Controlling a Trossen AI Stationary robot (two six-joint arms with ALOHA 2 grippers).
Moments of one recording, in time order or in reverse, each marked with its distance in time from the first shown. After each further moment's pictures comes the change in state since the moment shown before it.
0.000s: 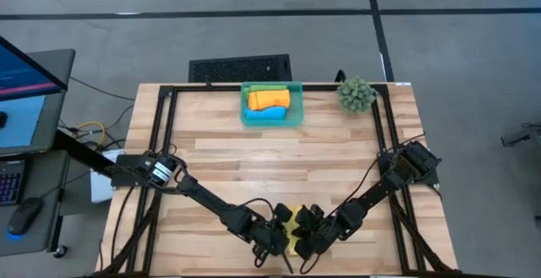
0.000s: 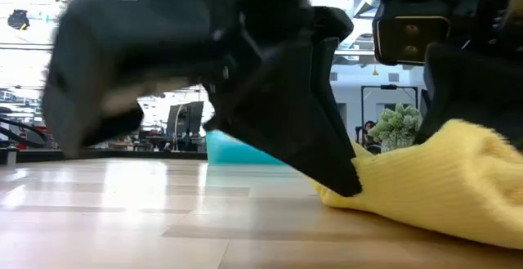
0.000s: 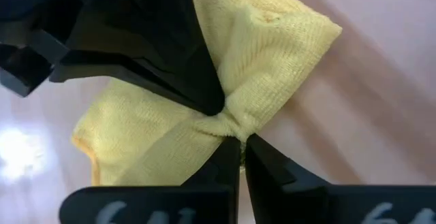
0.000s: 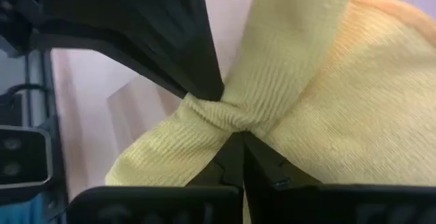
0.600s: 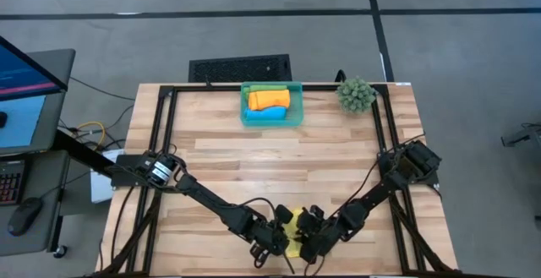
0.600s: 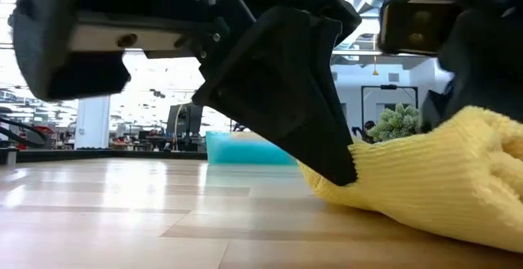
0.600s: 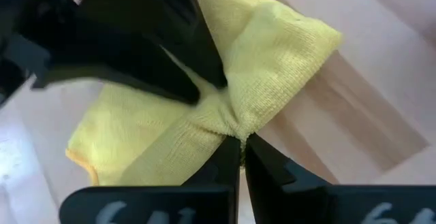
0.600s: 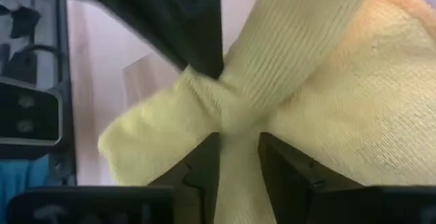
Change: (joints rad) left arm 0.007 -0.004 0.055 -0.092 0.085 -0.007; right arm 0.008 -0.015 -0.002 0.007 -0.053 -0.123
